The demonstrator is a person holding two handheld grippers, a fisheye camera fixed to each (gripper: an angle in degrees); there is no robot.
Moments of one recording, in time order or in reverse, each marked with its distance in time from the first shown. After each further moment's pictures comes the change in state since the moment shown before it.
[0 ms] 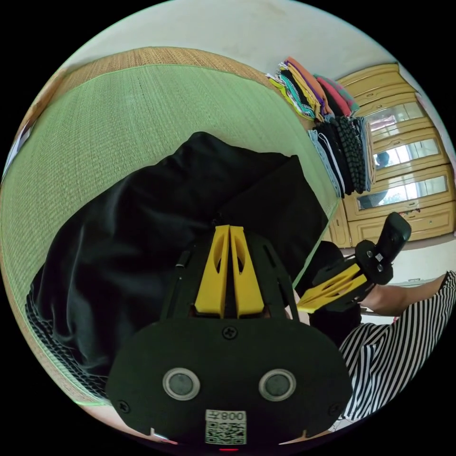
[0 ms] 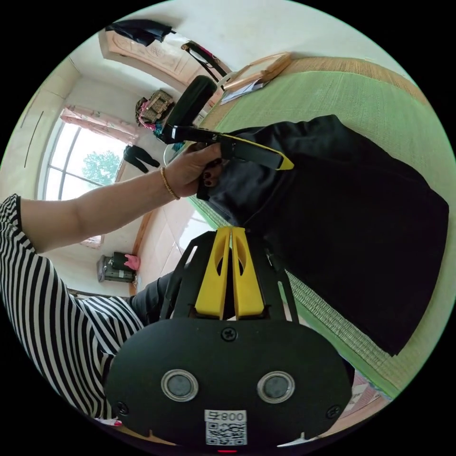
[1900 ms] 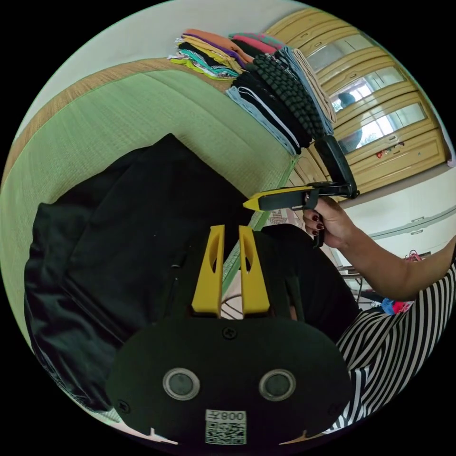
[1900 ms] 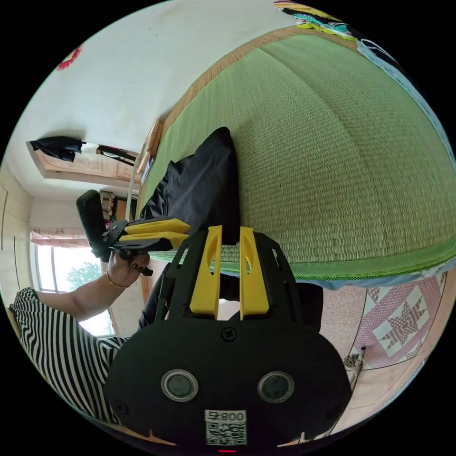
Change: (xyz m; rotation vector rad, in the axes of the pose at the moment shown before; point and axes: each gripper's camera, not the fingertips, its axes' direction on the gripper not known) left arm 0.240 -0.029 0.168 -0.091 0.043 0.327; right arm 0.274 0.274 0.102 0.304 0.064 0.584
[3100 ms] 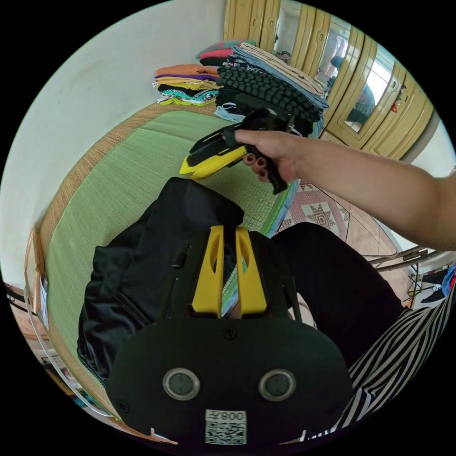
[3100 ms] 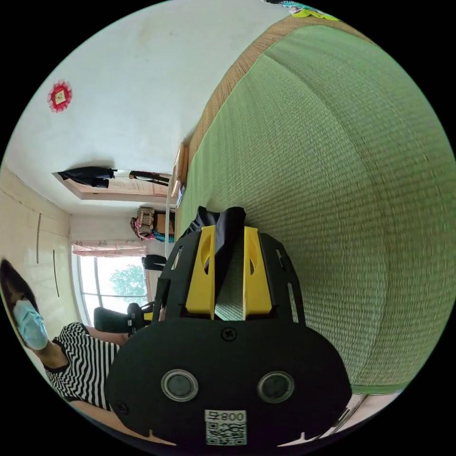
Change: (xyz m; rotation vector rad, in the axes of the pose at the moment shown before) left arm 0.080 0.030 0.112 0.072 -0.392 0.183; right arm 0.153 -0.139 0.050 0.001 -0.293 0.033
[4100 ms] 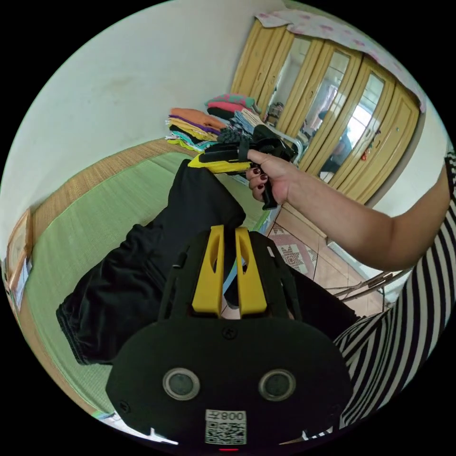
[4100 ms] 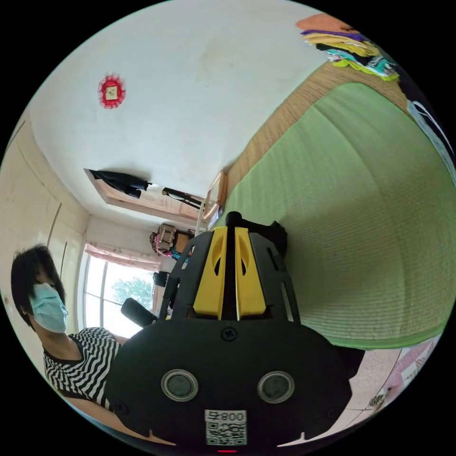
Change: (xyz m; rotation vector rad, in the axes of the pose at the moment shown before) left arm -0.116 0.084 0.034 0.299 0.161 -0.106; right arm -0.219 -0.056 -0.137 0.208 -0.086 -0.110
